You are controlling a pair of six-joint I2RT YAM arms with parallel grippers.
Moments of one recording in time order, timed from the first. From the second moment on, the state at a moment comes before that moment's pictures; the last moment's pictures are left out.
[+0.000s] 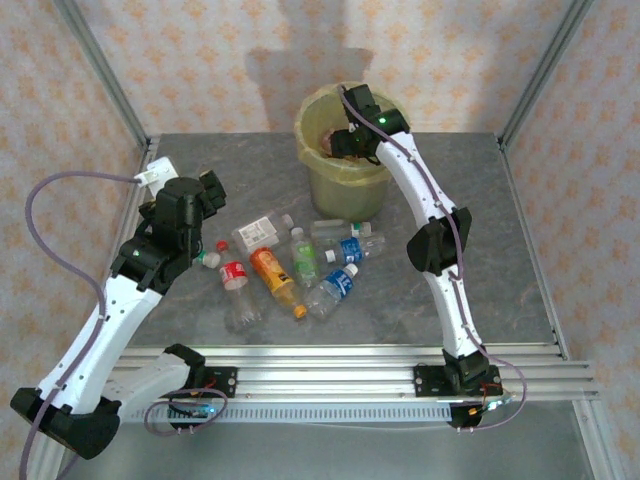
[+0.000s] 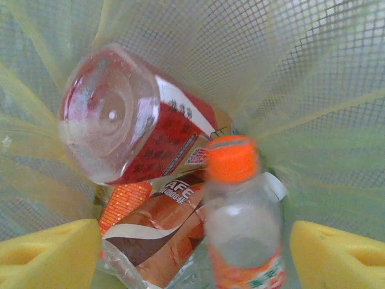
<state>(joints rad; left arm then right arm) -0.35 0.97 1.15 -0.67 -0.69 -0.57 0.45 2.37 2.62 -1.18 0.16 0.24</state>
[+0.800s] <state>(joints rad) -0.02 1.06 0.96 -0.72 -0.44 -0.78 0.45 2.18 2.65 -1.21 0.13 0.25</state>
